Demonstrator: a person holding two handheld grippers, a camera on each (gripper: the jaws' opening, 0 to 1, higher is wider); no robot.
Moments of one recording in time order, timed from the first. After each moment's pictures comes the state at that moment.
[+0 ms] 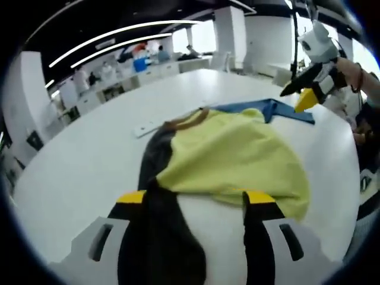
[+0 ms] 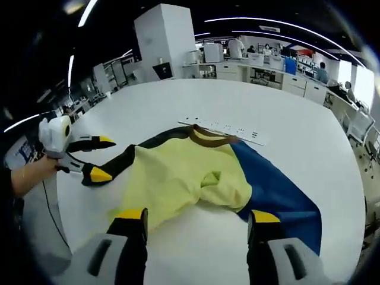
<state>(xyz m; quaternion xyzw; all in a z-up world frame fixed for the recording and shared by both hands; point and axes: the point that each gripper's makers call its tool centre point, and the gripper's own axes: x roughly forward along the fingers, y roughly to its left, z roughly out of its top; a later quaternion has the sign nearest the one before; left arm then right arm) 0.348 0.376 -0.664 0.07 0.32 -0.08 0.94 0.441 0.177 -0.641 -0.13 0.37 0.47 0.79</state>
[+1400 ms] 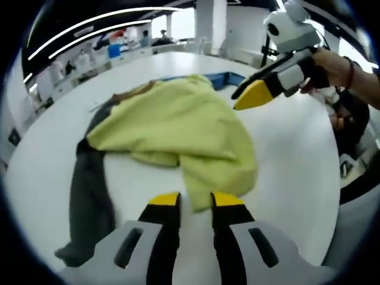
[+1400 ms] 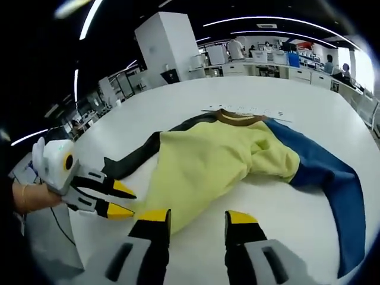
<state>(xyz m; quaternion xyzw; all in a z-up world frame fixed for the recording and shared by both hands) 0.291 0.292 -0.724 0.07 0.37 -0.16 0.91 0.377 0.201 -0.685 -0.07 0.38 0.49 0.78</state>
